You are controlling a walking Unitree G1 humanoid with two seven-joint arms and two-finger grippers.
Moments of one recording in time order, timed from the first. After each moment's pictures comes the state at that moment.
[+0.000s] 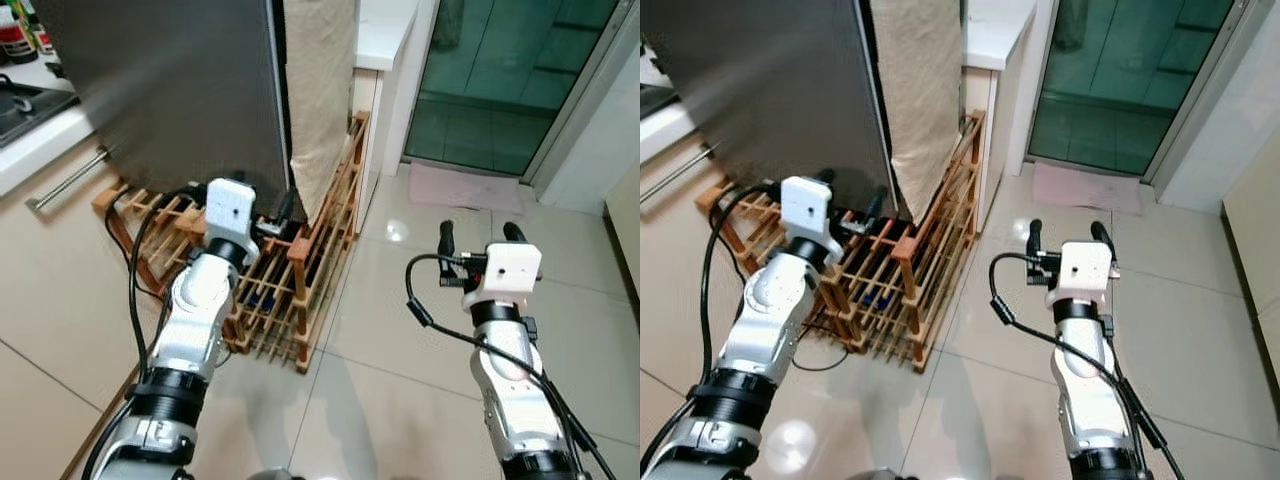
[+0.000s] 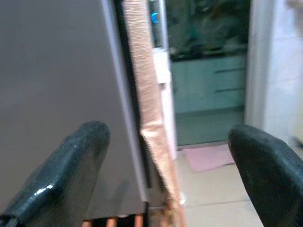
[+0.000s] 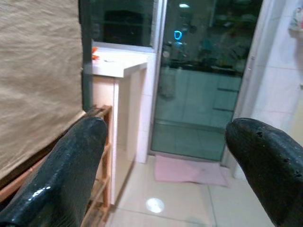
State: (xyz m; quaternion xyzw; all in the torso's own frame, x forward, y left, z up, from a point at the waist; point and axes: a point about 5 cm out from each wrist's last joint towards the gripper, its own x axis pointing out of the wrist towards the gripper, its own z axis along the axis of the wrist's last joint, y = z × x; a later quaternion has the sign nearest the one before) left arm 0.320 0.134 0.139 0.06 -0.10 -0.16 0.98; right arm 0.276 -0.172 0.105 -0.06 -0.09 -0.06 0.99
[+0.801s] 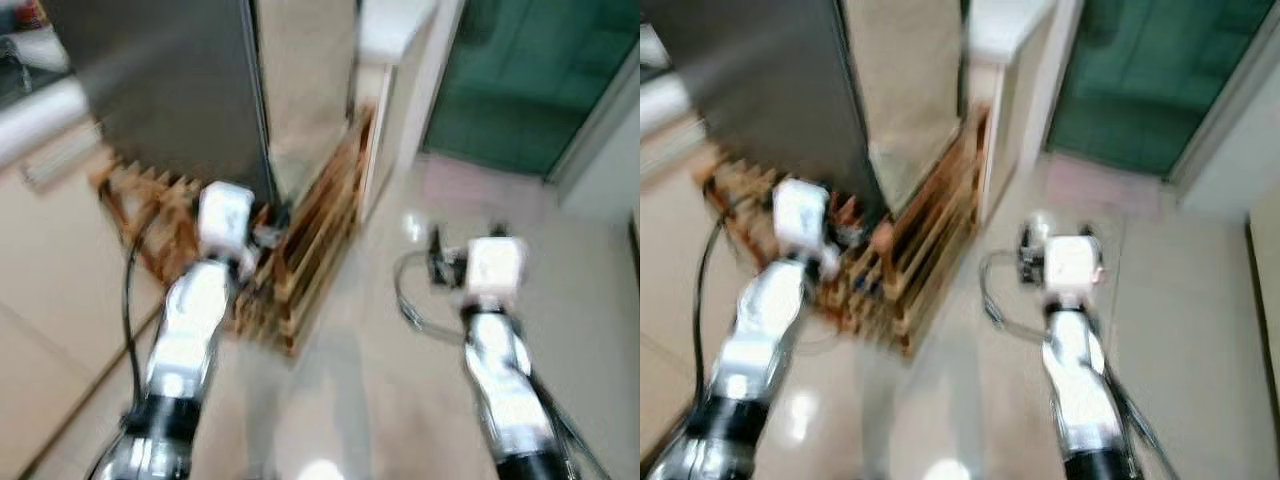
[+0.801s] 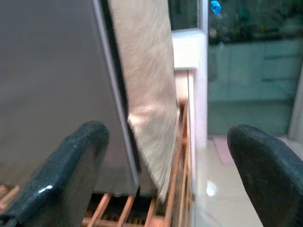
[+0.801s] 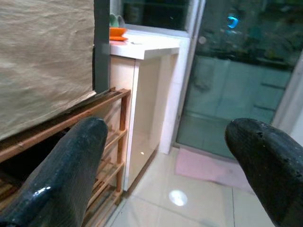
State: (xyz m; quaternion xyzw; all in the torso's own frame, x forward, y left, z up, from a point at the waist) left arm 0.319 0.137 0.142 0.05 -0.09 -0.12 0.99; right arm 0.279 -0.167 0.095 -0.09 -0.07 -0.04 0.99
